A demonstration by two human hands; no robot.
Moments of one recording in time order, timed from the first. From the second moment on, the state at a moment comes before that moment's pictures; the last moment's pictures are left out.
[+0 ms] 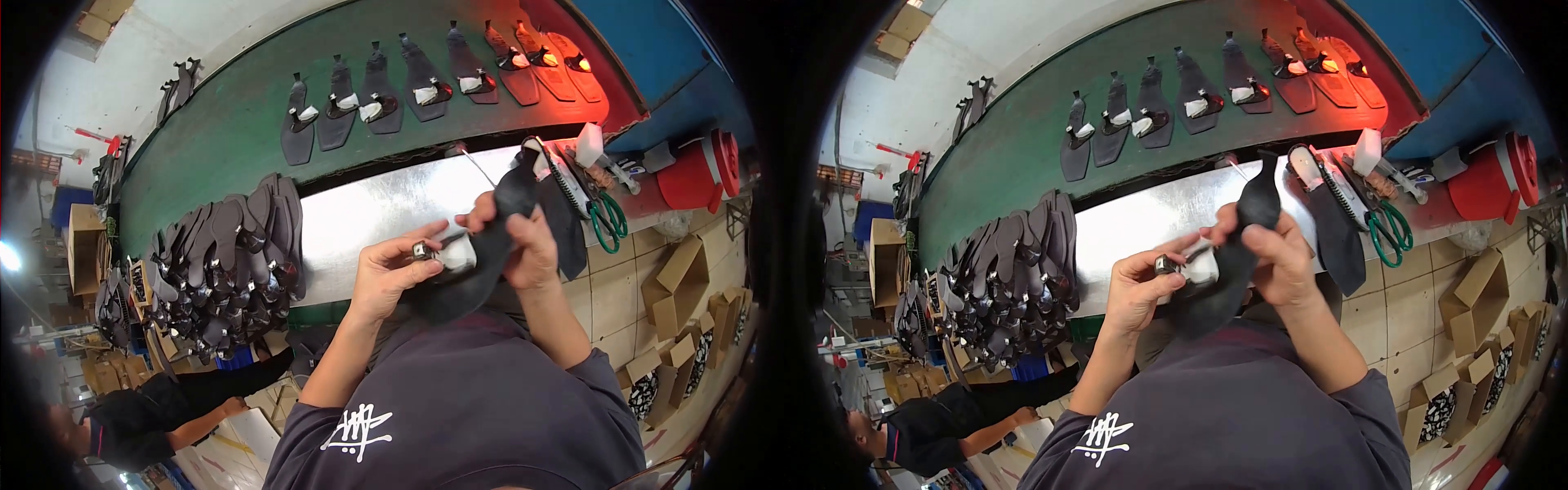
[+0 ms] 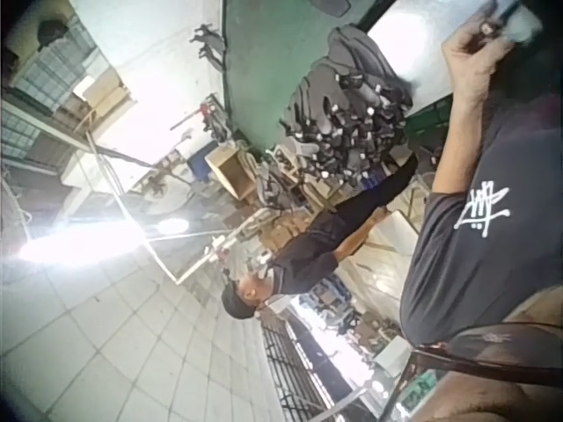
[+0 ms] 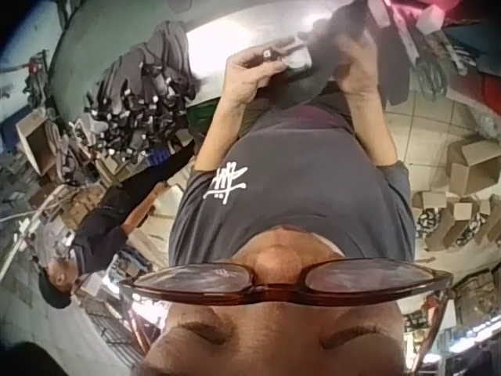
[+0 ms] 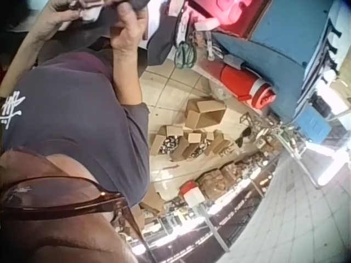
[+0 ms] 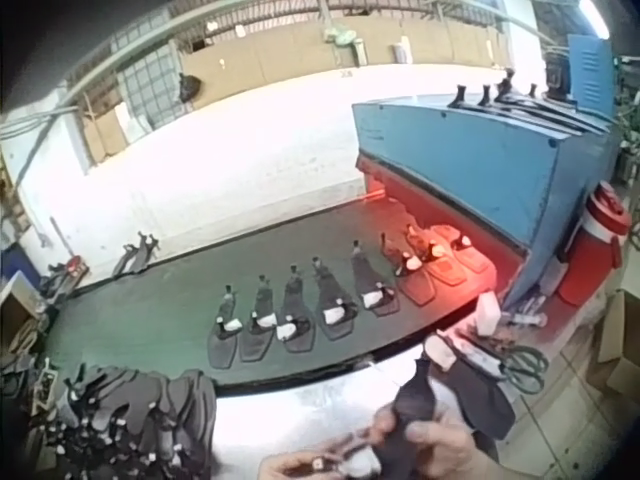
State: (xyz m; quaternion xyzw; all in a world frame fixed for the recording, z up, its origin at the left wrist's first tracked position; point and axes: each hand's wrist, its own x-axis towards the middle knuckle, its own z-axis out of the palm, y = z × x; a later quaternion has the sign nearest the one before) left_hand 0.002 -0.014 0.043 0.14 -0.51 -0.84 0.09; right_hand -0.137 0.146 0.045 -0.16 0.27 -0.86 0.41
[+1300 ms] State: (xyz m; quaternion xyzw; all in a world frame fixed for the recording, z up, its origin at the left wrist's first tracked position) left_hand 0.023 -0.031 0.027 0.16 -0.45 -0.87 0.12; right_hand -0.099 0.153 0.050 -0.41 0.66 -0.61 0.17
